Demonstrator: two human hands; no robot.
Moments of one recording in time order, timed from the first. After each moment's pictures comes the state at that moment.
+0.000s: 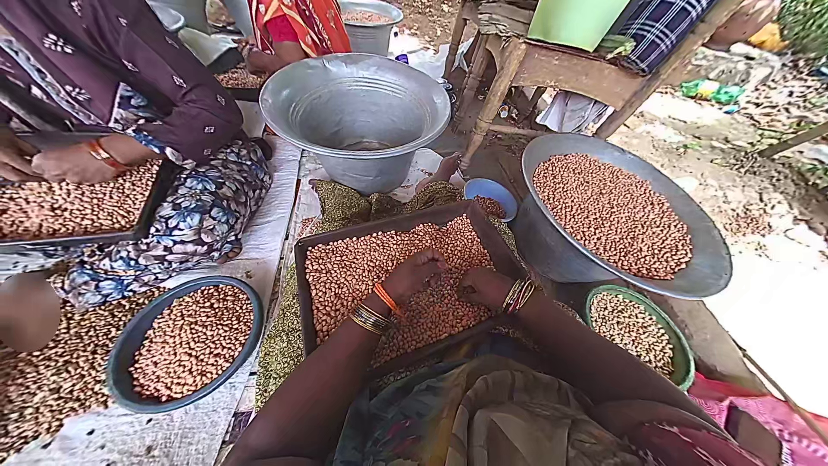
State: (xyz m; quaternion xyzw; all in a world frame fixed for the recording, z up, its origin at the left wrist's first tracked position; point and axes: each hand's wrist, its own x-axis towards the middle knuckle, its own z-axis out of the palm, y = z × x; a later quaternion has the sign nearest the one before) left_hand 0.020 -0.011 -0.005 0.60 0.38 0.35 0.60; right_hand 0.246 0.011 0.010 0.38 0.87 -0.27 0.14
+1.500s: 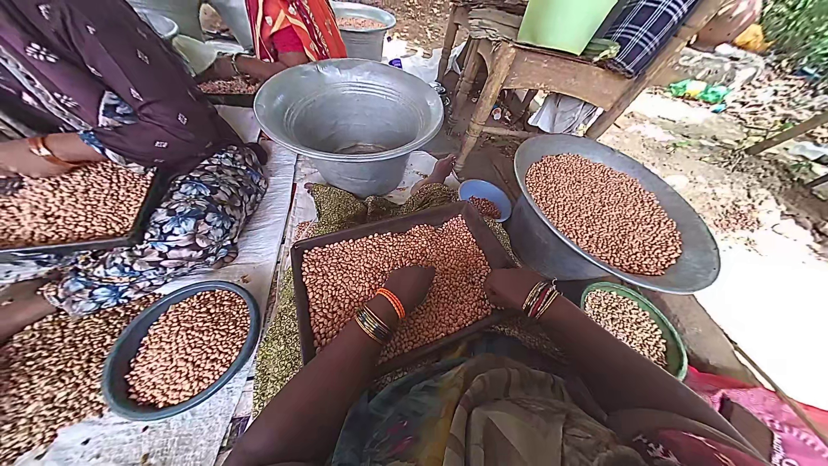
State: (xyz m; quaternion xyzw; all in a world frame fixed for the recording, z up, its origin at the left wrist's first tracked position) left_hand 0.044 -0.020 0.027 0.79 0.55 -0.11 0.24; right_hand 0.273 -0.007 0.035 0.50 0.80 -0.15 0.29
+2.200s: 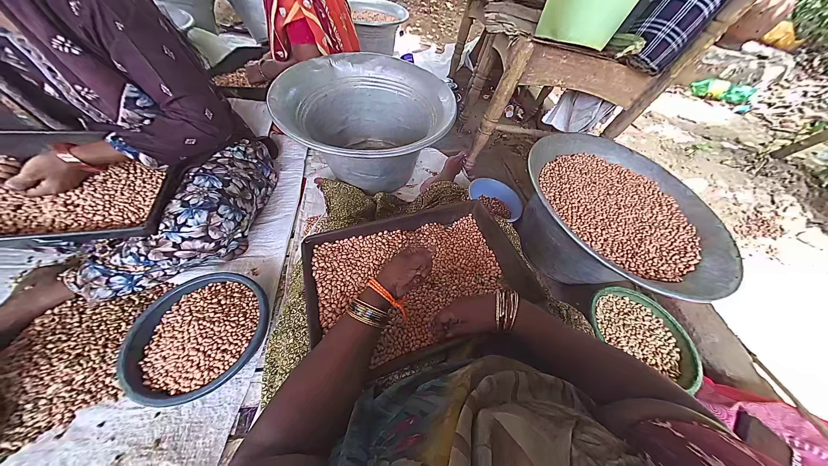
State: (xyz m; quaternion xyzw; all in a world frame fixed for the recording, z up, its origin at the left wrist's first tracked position) left_hand 0.009 -0.007 -0.001 0.43 0.40 0.41 0.70; right_hand 0.207 -0.020 0.018 0.17 0.87 -0.42 0.17
